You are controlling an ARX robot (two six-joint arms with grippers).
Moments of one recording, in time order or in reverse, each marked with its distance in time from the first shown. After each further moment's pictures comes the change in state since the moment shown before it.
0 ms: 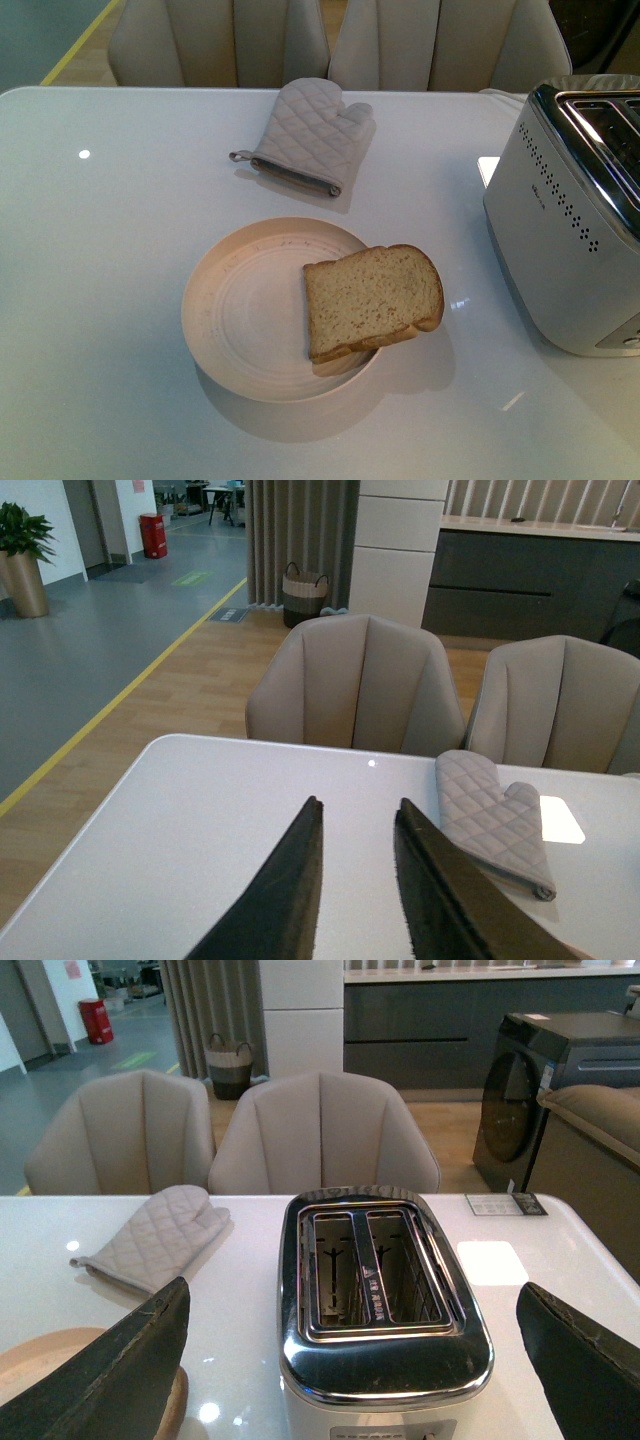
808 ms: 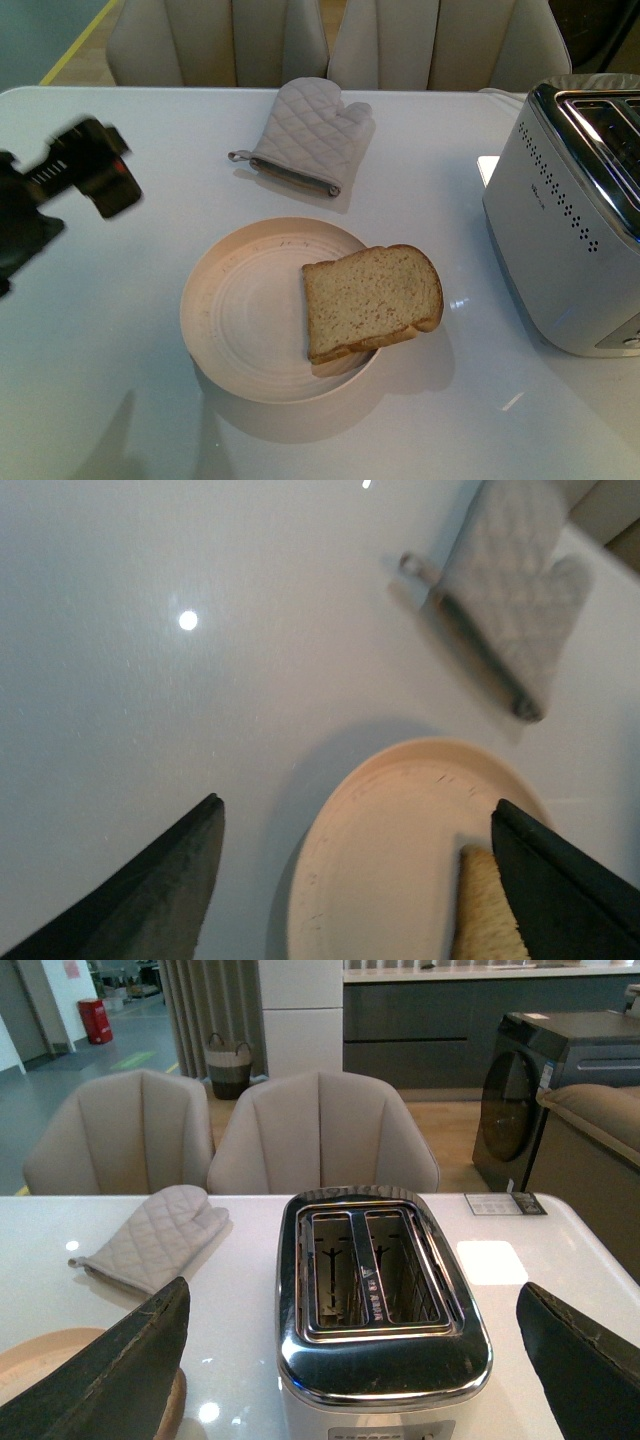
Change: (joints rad) left arm -0.196 0.977 0.398 -0.065 -0.056 -0.581; right arm 0.000 0.000 0.000 0.000 0.000 0.000
